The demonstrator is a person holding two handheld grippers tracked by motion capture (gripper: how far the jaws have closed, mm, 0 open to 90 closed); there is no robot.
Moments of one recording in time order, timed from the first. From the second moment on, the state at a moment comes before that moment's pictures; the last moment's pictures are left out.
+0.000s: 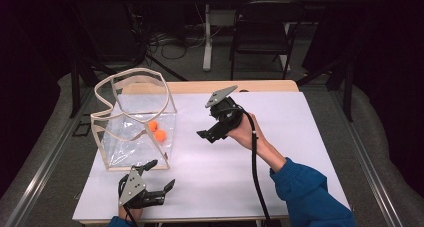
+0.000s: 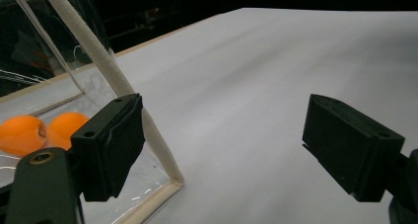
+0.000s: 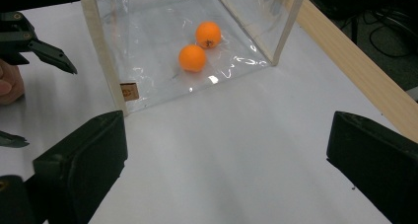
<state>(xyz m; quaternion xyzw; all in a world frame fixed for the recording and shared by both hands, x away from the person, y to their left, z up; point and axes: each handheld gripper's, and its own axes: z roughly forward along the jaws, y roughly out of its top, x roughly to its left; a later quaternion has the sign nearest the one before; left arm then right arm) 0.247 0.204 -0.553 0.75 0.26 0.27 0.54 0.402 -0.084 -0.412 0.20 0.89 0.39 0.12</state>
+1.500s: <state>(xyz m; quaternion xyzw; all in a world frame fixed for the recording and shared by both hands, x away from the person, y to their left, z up) 0.248 0.204 -0.554 0.76 0.26 0.27 0.53 0.337 -0.190 -0.483 0.26 0.86 0.41 0.16</state>
